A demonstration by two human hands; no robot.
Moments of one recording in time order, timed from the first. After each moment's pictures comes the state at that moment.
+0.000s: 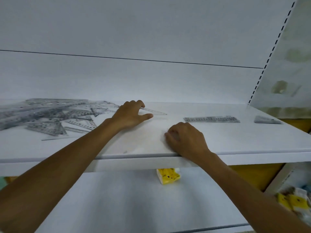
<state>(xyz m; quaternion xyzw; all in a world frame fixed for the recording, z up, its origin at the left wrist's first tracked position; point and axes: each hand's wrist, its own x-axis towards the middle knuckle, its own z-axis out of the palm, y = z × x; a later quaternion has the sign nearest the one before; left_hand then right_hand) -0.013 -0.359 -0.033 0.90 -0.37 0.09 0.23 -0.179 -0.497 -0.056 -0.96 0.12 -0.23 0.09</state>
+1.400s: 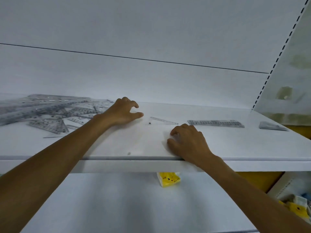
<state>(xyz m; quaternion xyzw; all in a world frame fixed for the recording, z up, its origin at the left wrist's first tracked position) 0.010 -0.335 -0.029 0.90 -0.36 0.08 0.24 -0.175 -0.495 -0.053 -0.97 0.12 -0.20 0.10</state>
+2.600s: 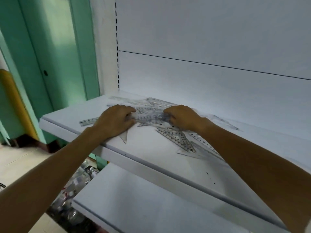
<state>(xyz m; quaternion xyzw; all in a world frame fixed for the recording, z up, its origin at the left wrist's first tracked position) 0.065 -0.003 -0.048 0.95 -0.16 0.23 0.16 0.113 -0.248 -0.029 -0.95 -0.29 -0.11 0.00</state>
